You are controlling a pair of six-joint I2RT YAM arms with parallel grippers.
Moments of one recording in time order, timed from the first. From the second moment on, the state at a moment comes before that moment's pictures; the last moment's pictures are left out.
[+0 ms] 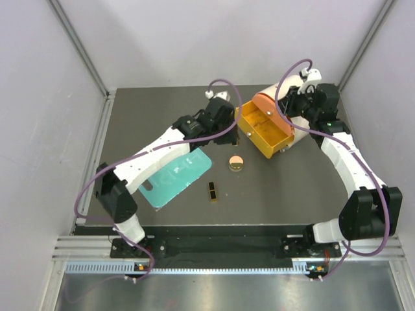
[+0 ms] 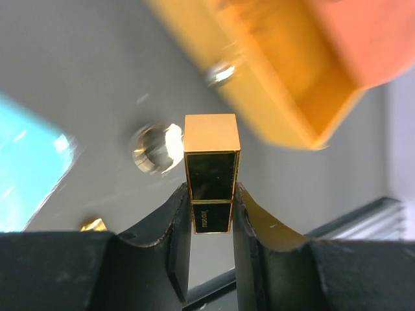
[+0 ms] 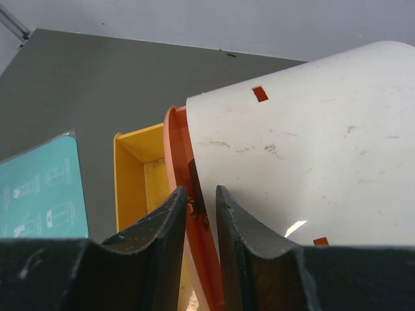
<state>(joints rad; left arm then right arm) -0.82 1.69 1.64 -0.69 -0.14 -0.77 0.10 1.41 1.17 -0.08 -0.34 0.11</state>
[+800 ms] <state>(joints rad) -0.82 2.13 2.07 -0.45 0.17 -0.86 0.10 1.41 1.17 -0.09 -0.33 0.11</state>
